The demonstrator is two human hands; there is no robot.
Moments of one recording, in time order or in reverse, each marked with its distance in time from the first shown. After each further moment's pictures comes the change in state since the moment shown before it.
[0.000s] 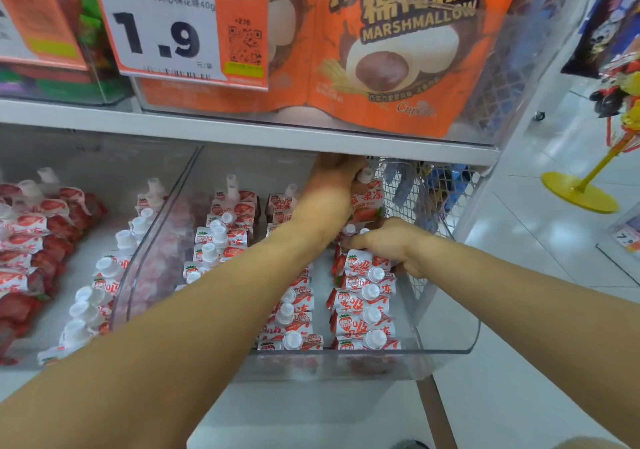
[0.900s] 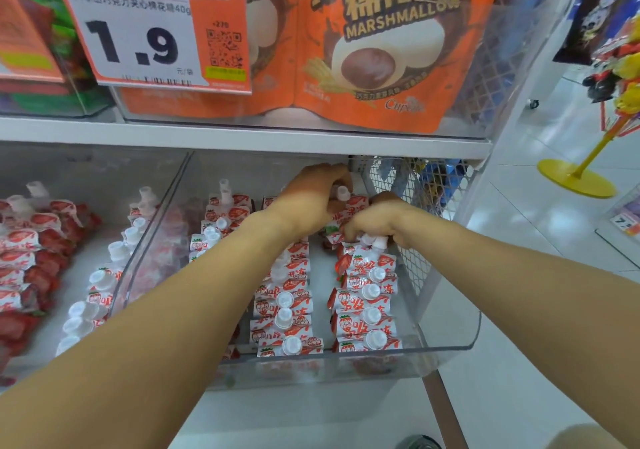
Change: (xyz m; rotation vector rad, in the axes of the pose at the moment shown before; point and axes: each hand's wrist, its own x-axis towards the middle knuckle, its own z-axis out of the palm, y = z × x) left_hand 0.014 -0.031 -0.010 0.078 -0.265 0.053; right_hand 0.022 -0.028 -0.005 -0.285 0.038 0.027
